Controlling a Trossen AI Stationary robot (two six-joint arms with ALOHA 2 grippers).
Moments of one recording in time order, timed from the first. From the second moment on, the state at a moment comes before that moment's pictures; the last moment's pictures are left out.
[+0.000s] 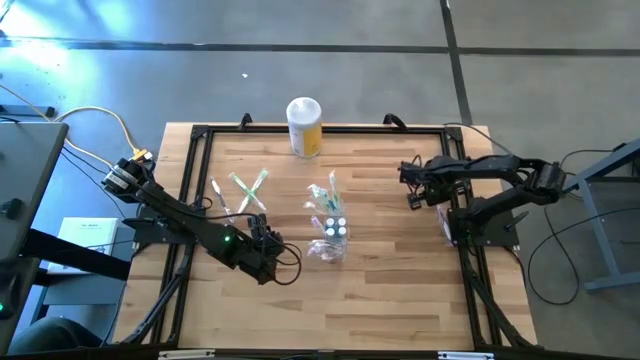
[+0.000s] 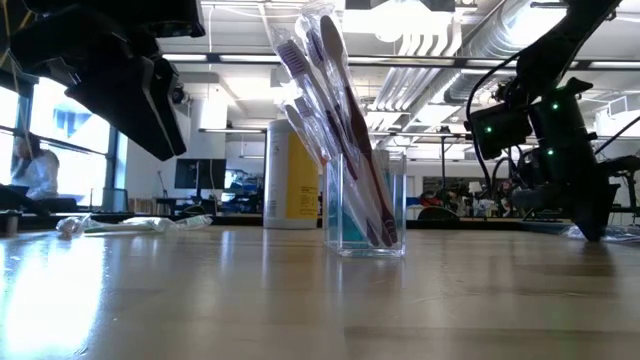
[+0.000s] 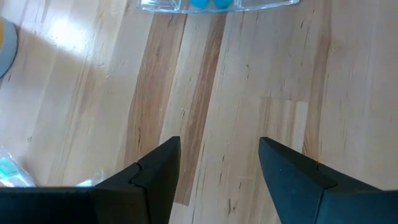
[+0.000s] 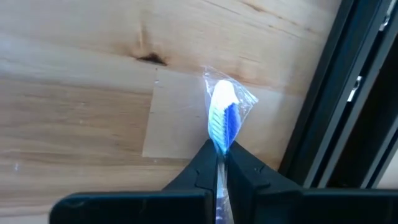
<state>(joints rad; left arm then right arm) -0.52 1.49 0.96 -0.65 -0.55 -0.57 -0.54 1.41 0.53 -0.91 0.20 0.84</state>
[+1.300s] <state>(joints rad) -0.52 1.52 0.96 -0.62 -0.54 -0.55 0.46 1.33 0.96 -0.79 0.92 0.85</state>
